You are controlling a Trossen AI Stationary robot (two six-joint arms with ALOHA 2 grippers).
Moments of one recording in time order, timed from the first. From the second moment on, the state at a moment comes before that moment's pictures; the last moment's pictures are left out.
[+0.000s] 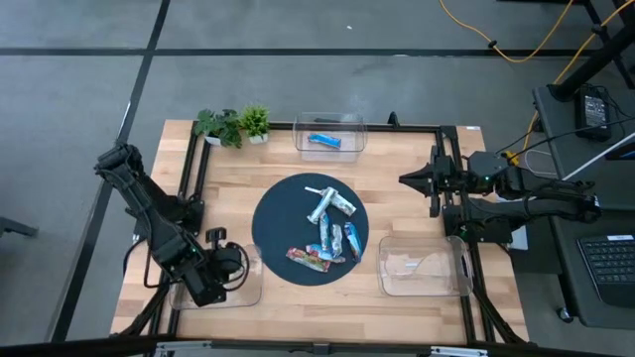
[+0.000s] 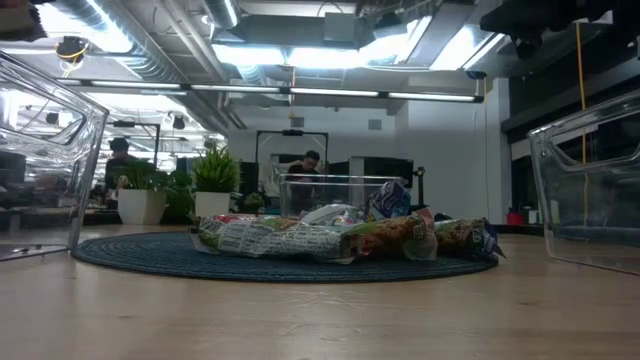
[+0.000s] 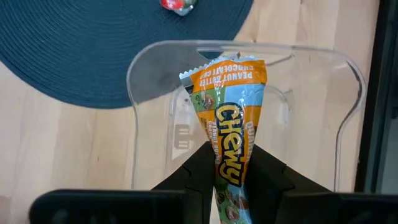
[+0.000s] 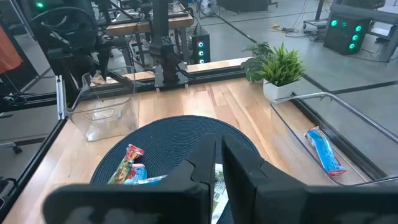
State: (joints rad) left arm -0.86 1.36 1.12 -1.09 -0.33 -0.98; right arm -0.08 0.52 0.64 -0.34 0.05 0.10
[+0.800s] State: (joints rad) left arm -0.91 1.50 0.89 -0.94 -0.31 -1.09; right arm -0.08 0.52 0.64 -0.38 0.05 0.10
